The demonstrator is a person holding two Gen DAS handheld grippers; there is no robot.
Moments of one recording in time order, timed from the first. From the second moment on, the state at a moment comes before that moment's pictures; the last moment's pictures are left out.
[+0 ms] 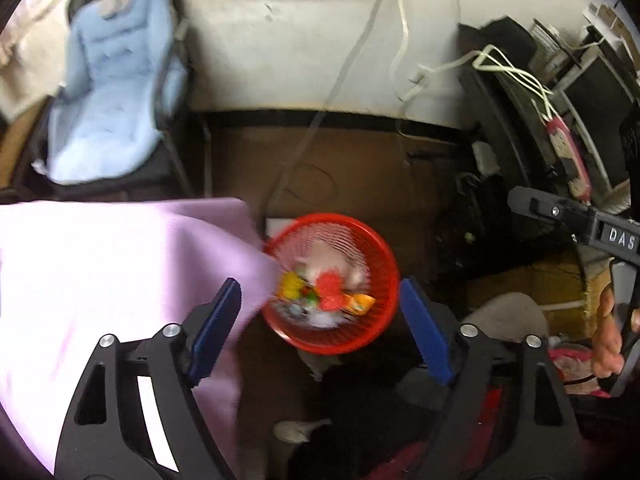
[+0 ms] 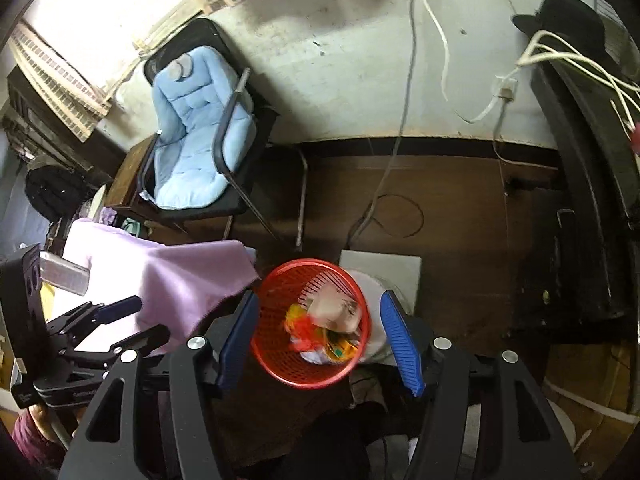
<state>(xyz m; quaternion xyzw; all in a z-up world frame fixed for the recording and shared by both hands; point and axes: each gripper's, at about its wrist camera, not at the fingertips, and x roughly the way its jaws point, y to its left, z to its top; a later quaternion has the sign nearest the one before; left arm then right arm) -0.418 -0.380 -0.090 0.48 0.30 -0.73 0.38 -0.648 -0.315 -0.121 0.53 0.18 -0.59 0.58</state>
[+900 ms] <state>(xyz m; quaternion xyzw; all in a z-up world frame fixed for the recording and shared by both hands) 0.011 -0.008 0.005 0.15 0.47 -0.14 0.86 -0.125 -0.309 -0.012 0.24 0.39 -0.07 0.88</state>
